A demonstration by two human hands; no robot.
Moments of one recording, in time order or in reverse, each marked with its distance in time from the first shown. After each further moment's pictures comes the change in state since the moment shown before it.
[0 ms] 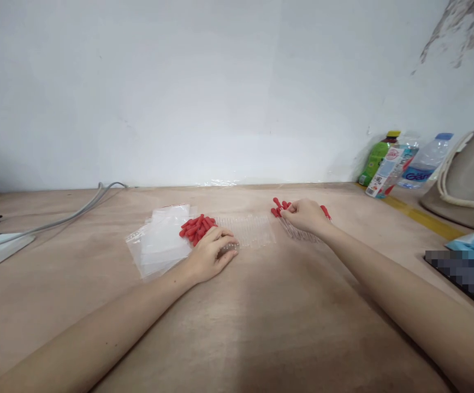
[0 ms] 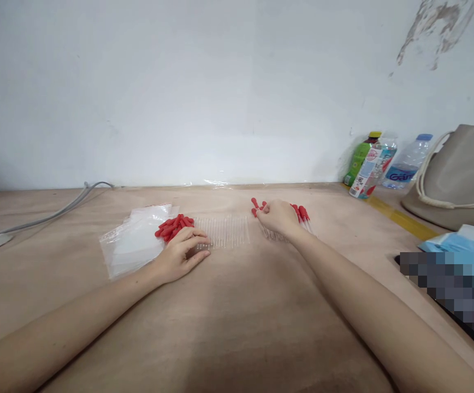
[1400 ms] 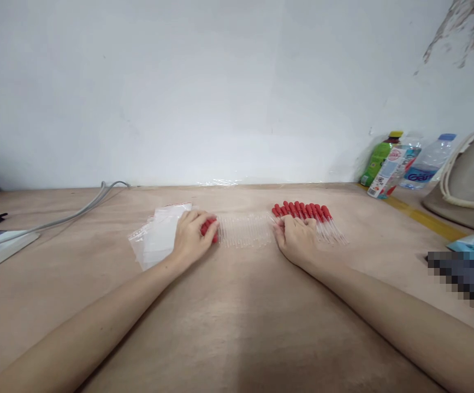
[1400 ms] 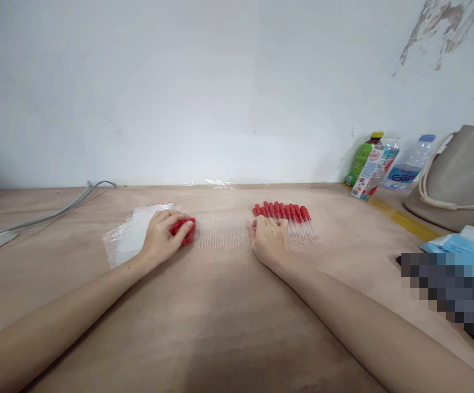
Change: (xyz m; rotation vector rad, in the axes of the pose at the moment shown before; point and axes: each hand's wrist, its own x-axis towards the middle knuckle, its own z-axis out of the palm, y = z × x) left_hand 0.008 -0.025 -0.018 0.289 0.295 -0.262; right_hand -0.039 -0.003 0.055 -0.224 0.411 -0.297
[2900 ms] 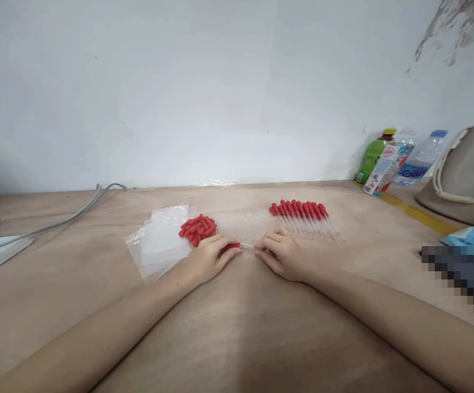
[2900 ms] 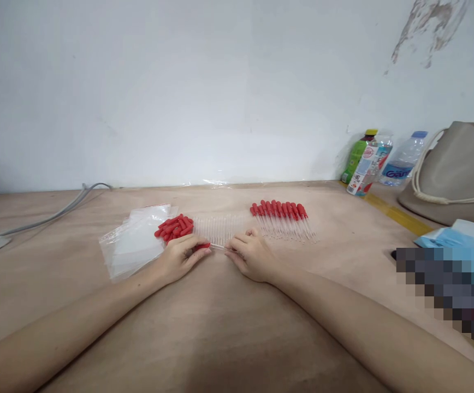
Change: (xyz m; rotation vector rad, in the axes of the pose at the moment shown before) left_hand -0.021 0.032 0.007 -0.321 -0.304 0.182; right_hand -0.017 -0.014 -0.012 0.470 -0.071 -0.549
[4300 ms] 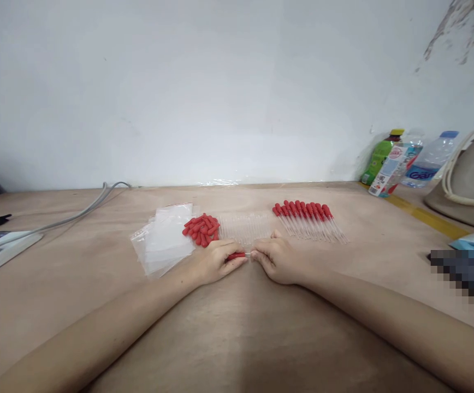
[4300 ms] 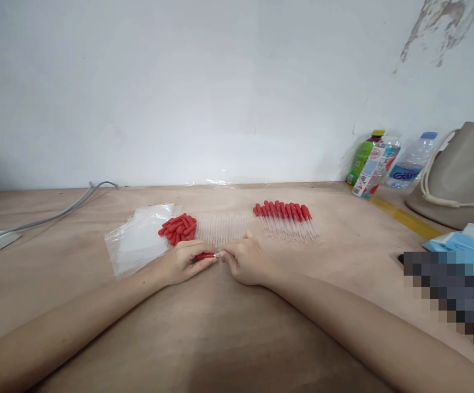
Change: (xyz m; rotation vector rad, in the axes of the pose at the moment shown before) left_hand -0.003 0.000 -0.001 0.033 -0.215 0.036; right_hand 0.013 -0.017 0.003 0.098 -0.205 0.142
